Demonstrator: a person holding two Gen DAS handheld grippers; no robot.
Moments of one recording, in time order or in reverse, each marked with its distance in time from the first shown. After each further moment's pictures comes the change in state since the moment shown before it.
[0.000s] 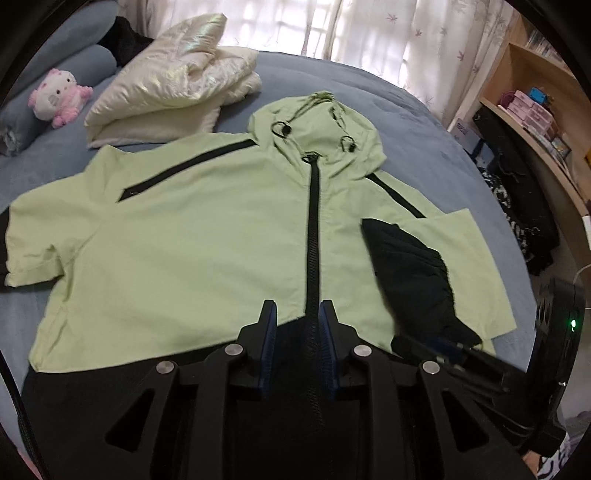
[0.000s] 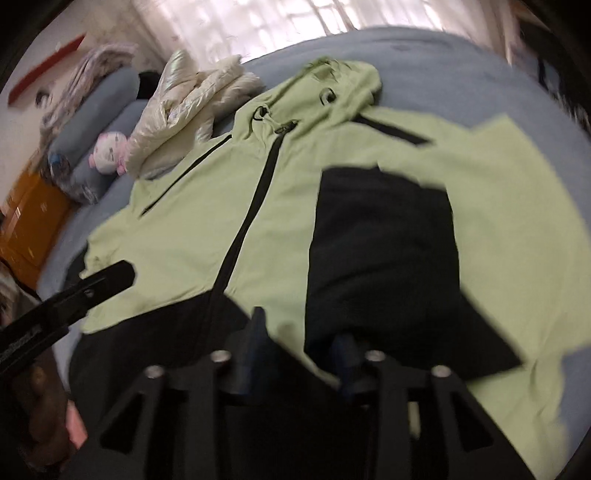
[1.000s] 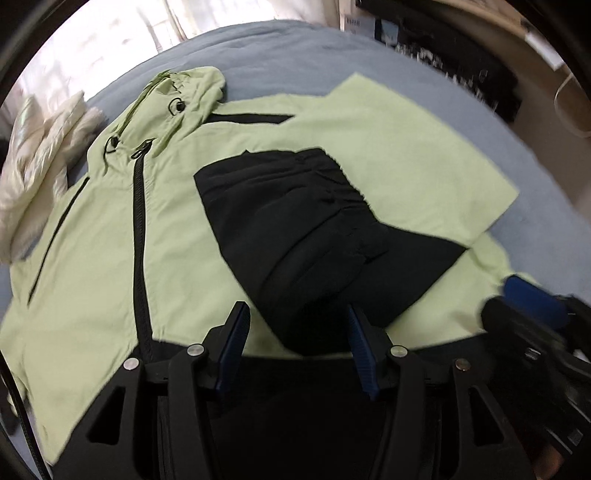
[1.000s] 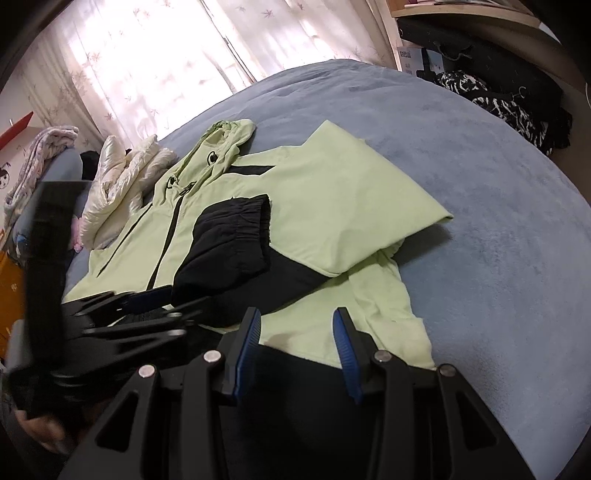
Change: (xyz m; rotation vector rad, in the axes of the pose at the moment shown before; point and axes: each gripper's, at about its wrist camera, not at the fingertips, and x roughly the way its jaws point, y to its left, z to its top) left arm 0.086 -0.148 -0.043 0.550 0.160 0.043; right arm -0.085 -0.078 -0.061 0.194 -0.238 -0.190
